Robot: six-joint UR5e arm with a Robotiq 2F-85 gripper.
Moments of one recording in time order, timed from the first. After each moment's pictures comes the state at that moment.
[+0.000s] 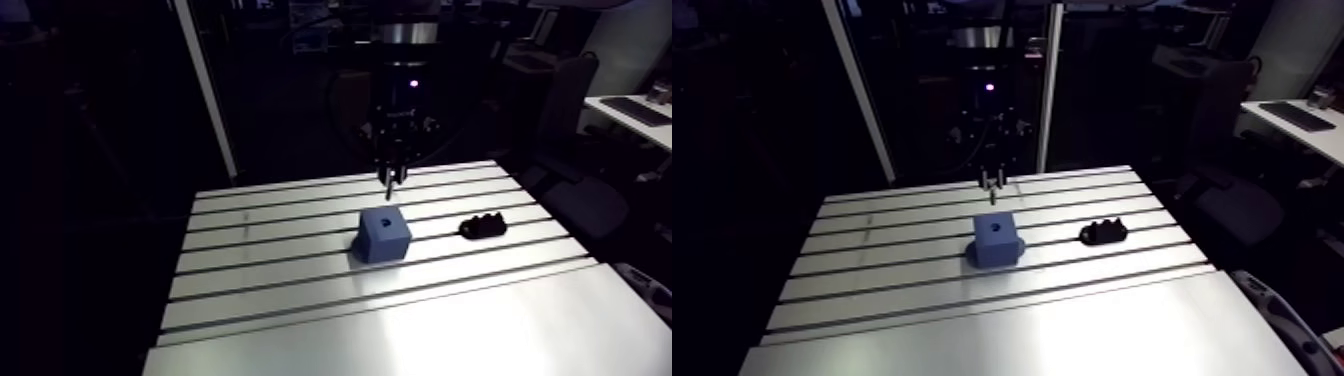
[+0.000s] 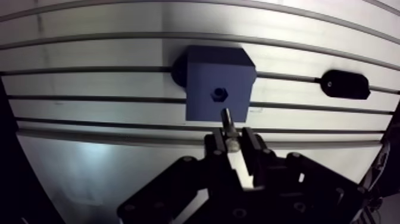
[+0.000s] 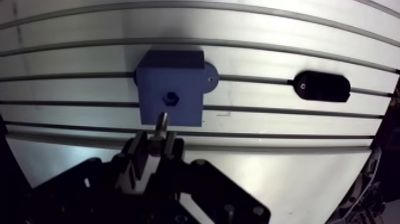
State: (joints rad) arm -0.20 -1.31 1.69 -1.76 -1.62 -1.83
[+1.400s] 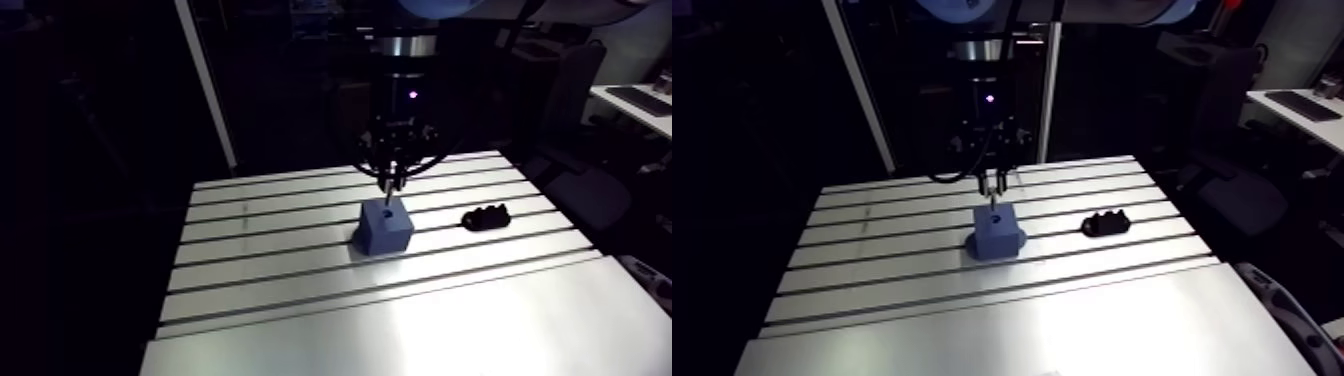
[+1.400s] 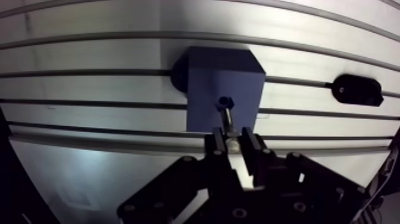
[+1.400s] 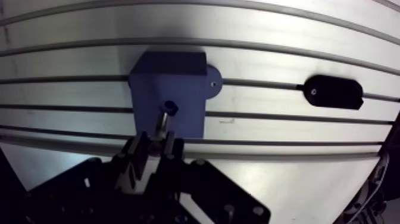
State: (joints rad) arm -0.20 -1.28 1.73 -1.80 -1.62 -1.83
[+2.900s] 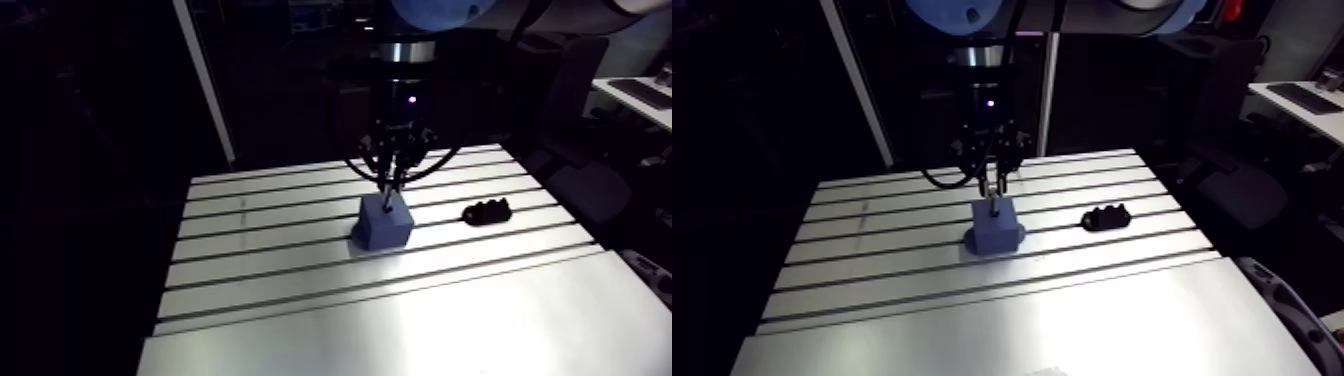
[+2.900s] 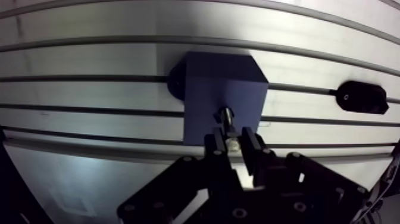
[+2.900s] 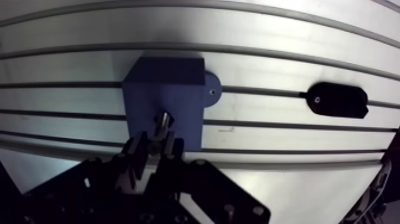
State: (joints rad) arm -0.21 -1.25 1.74 -1.84 -1.62 -1.84
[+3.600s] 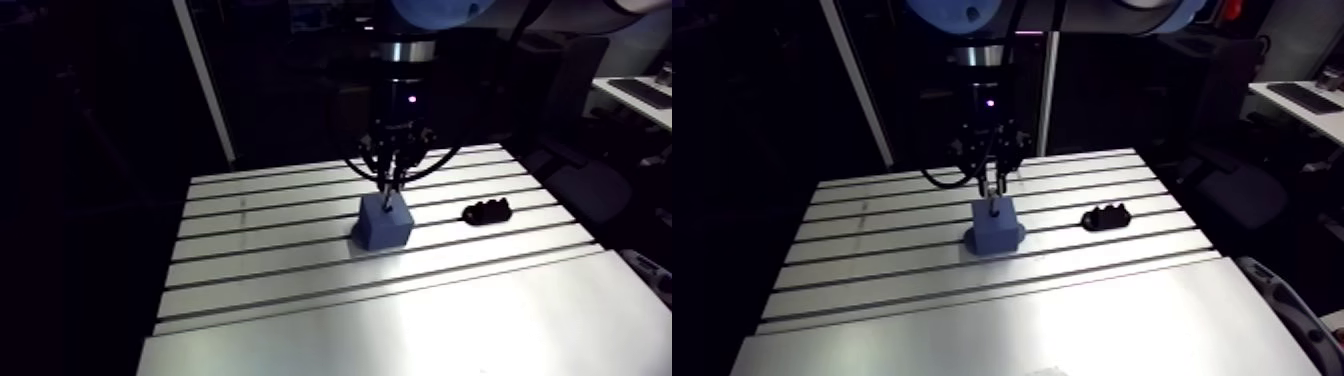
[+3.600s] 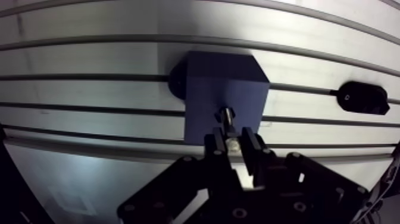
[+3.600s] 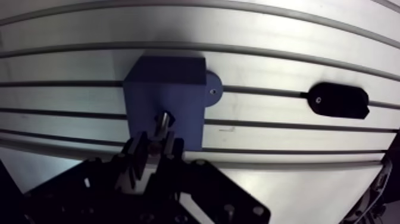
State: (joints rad) arm -0.21 -1.25 1.74 -1.84 -1.62 -1.84
